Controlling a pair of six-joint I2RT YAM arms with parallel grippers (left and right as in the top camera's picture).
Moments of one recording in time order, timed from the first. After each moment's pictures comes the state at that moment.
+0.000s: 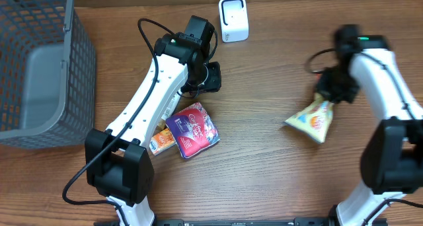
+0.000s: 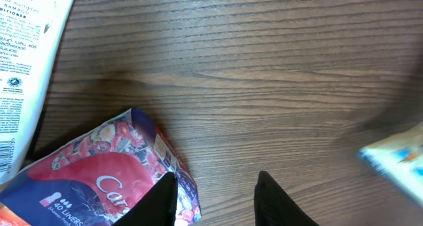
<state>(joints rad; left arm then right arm) -0.39 1.90 1.71 -1.14 0.18 -0.47 0.03 1.90 1.54 -1.25 0.09 0.57</state>
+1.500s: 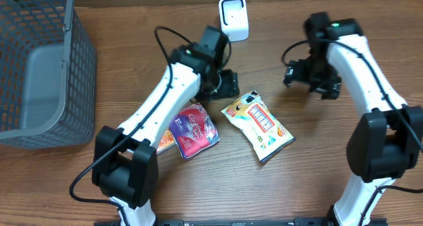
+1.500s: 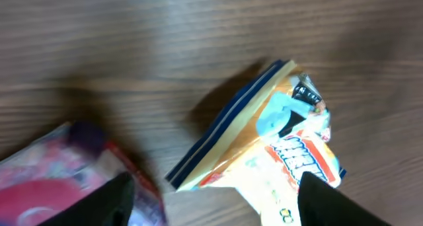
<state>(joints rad) -0.47 1.90 1.58 -0.96 0.22 -0.51 0.12 2.01 1.75 -1.37 -0.05 0.47</state>
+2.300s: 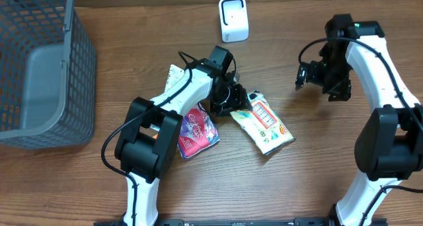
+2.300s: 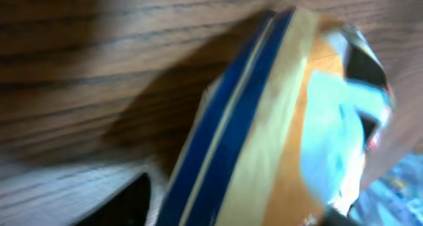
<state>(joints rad) -0.46 2.13 1.49 -0.75 0.56 -0.54 0.02 2.01 1.70 -1.34 -0.15 0.31</state>
